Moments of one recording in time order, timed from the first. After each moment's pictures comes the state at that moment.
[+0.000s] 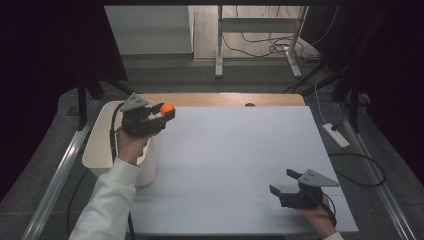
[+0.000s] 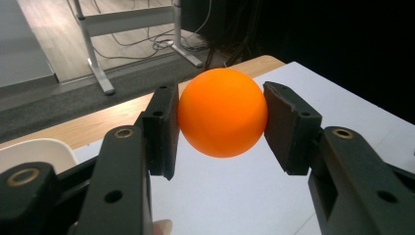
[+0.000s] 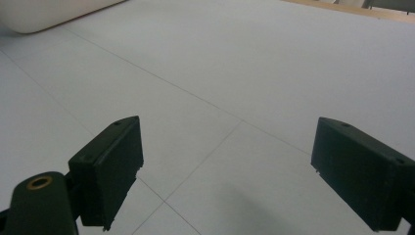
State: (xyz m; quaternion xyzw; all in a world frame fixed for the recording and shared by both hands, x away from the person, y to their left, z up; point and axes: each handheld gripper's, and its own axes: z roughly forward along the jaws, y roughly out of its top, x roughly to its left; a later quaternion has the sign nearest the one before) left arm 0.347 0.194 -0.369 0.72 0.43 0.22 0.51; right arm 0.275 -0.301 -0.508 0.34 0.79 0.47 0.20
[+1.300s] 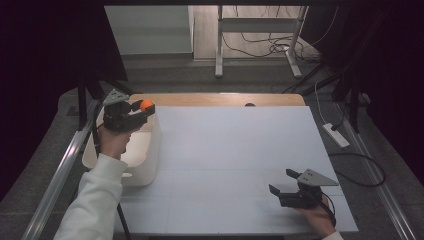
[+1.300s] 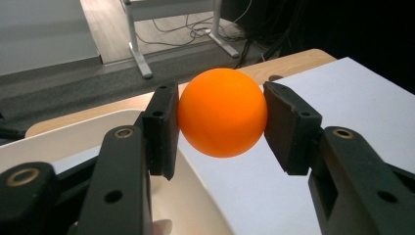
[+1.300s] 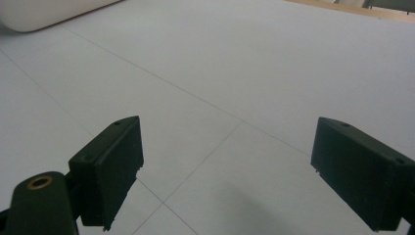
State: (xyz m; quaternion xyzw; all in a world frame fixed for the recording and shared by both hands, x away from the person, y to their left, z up) left arm 0.353 0.238 -0.371 0.70 0.49 0.25 0.46; right arm 0.277 -0.300 -0.508 0.34 0.79 0.47 0.20
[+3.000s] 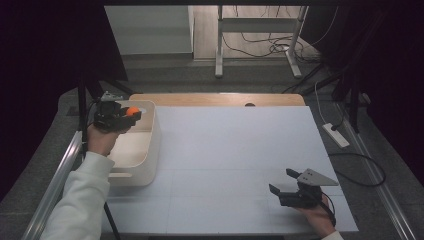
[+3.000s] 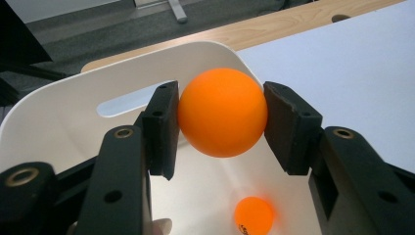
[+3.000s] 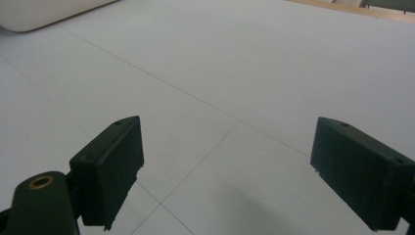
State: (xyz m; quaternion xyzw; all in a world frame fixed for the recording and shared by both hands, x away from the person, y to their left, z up) left arm 0.367 0.267 -0.384 0.73 0.54 0.23 0.35; right arm 0.277 -0.300 -0.509 0.35 0.79 0.47 0.20
